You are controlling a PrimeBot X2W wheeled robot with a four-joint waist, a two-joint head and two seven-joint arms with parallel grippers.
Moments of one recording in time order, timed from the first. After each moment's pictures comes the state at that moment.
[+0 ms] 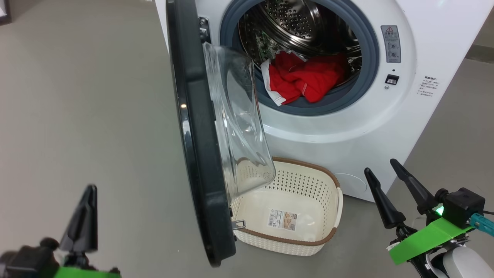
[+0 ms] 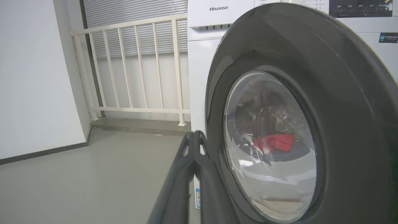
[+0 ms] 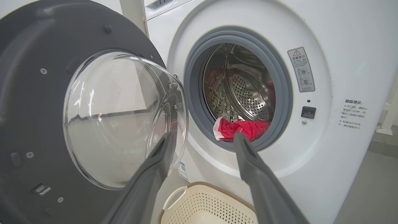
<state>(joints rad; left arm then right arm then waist) 0.00 0.17 -0.03 0.01 -0.25 -0.13 -0.25 -0.16 -0.35 0.24 0.14 0.50 0.13 -0.25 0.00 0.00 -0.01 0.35</state>
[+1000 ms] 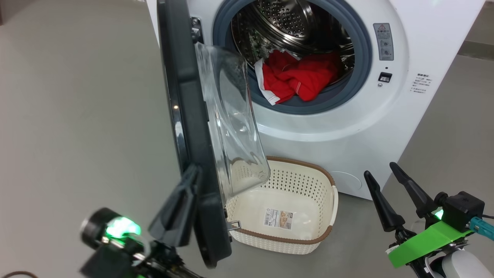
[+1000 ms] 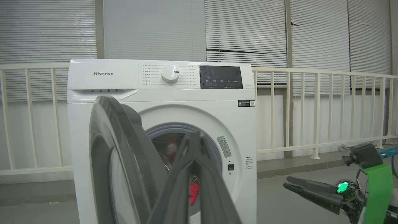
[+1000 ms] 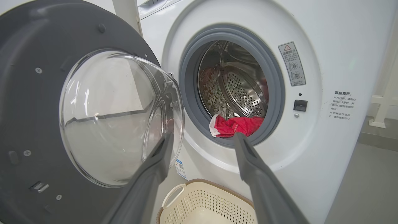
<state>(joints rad) -0.07 0.14 -0.38 -0.35 -0.27 -0.13 -0.23 -0.14 -0.34 0.23 0.14 0.50 0.13 -0.25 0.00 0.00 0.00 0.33</state>
